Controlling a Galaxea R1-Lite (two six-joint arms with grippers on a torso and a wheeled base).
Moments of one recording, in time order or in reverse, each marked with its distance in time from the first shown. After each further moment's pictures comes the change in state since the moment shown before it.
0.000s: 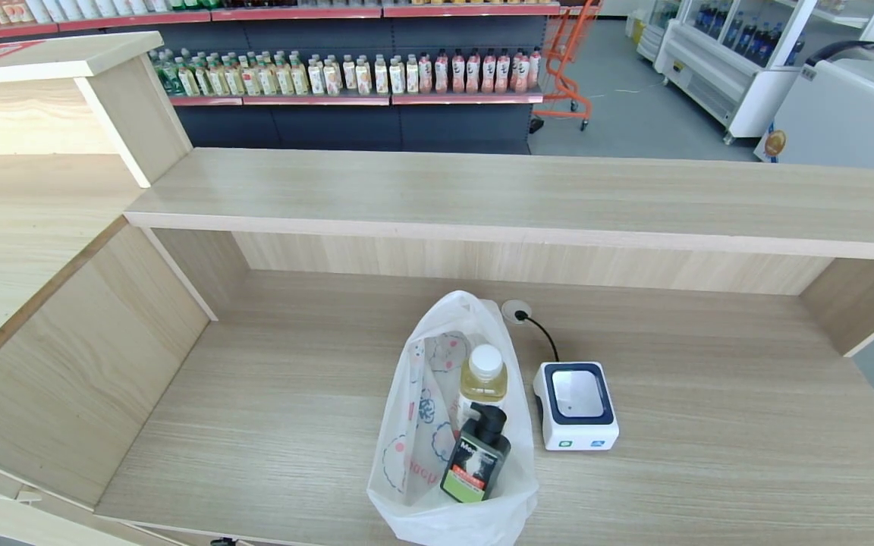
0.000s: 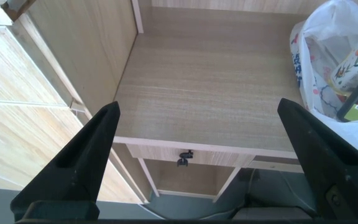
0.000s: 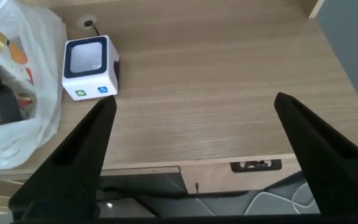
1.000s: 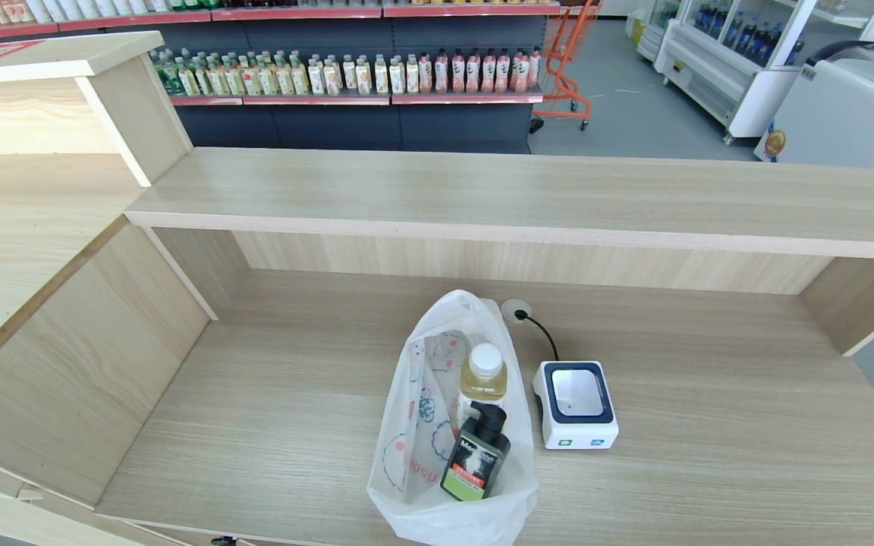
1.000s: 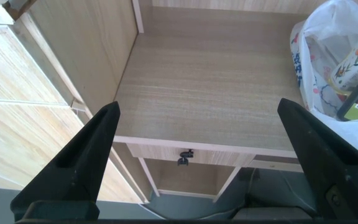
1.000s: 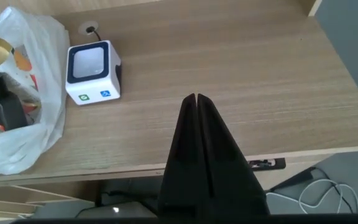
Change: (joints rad) left arm 0.000 0.000 0.000 0.000 0.000 0.002; right arm -0.001 -0.017 0.001 0.011 -0.001 0.033
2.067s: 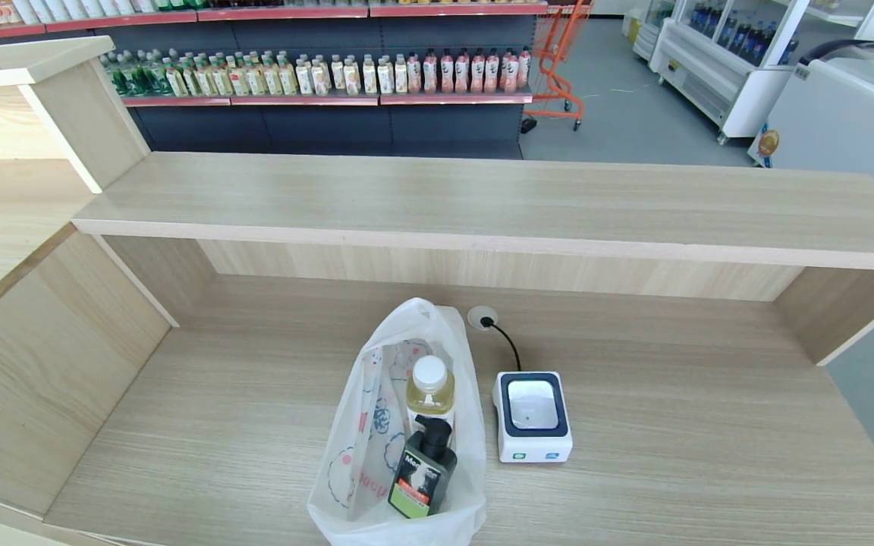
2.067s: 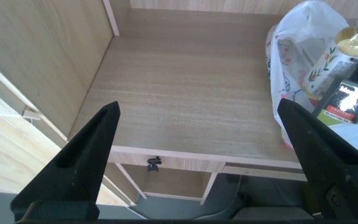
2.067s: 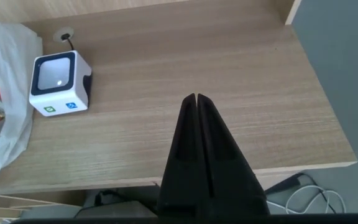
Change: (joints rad) left arm 0.000 0.000 0.000 0.000 0.000 0.000; right arm 0.000 0.001 0.000 0.000 0.000 -0.004
